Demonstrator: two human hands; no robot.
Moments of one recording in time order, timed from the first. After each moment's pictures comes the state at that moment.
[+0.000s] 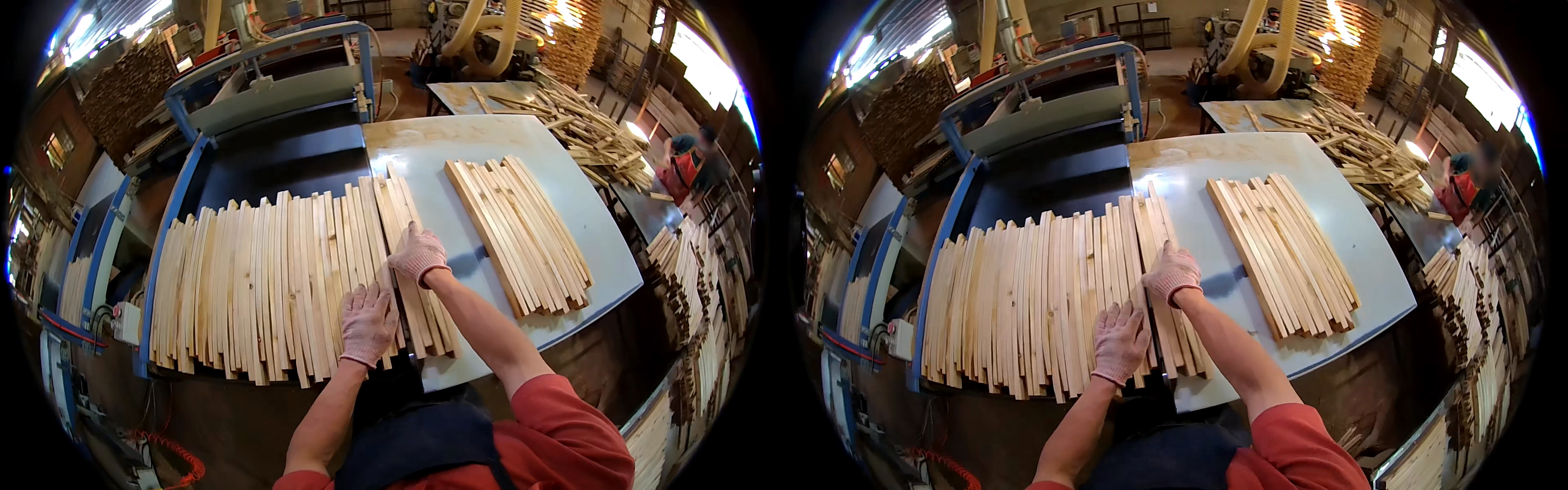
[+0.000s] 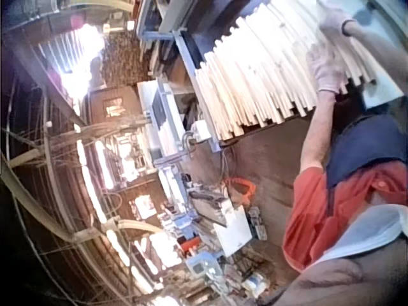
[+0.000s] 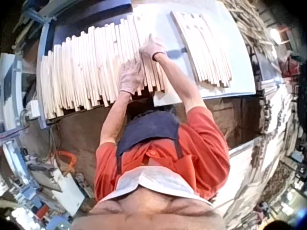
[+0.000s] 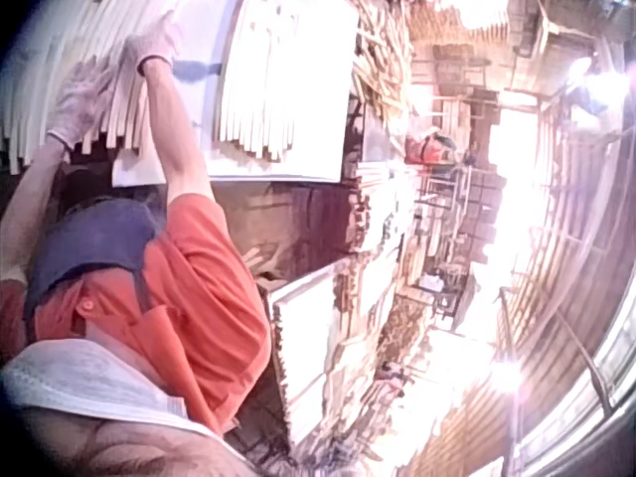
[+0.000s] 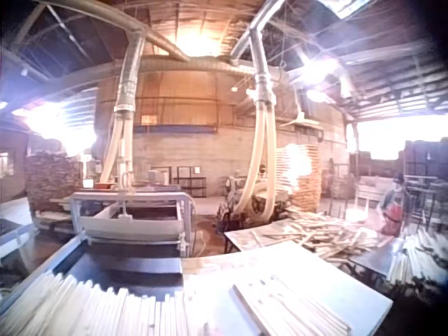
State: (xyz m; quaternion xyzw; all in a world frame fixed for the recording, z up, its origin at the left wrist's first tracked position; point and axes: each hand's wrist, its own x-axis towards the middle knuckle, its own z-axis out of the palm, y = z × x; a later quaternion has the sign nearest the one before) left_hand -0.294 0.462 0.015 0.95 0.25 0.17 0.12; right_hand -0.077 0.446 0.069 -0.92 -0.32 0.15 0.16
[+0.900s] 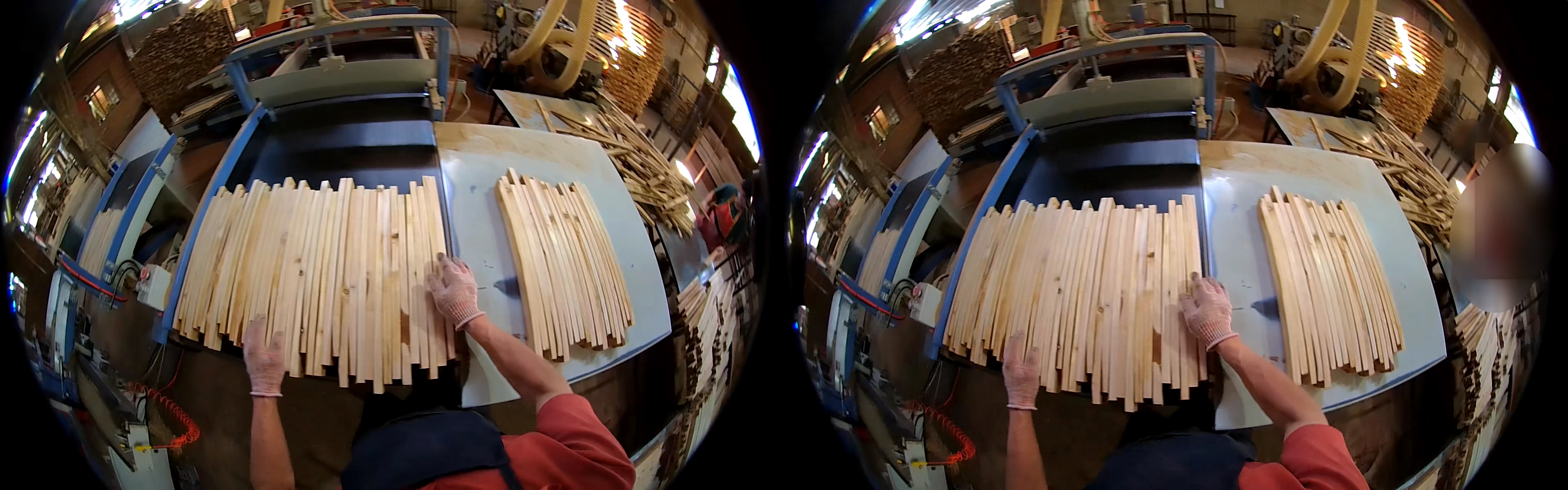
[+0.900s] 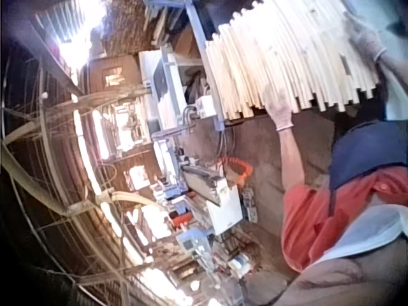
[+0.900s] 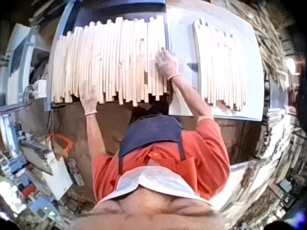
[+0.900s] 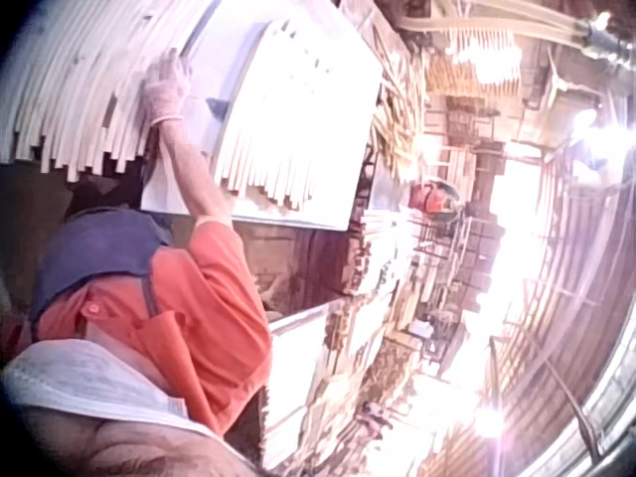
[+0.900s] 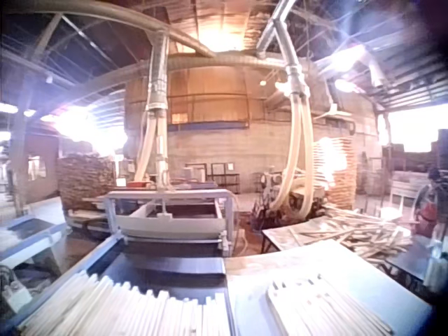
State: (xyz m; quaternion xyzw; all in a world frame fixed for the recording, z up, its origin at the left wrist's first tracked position) left_hand -0.572 0.589 0.023 0.80 0.49 0.31 0.14; right_hand -0.128 0.458 -0.030 -0.80 -0.50 -0.08 0.33
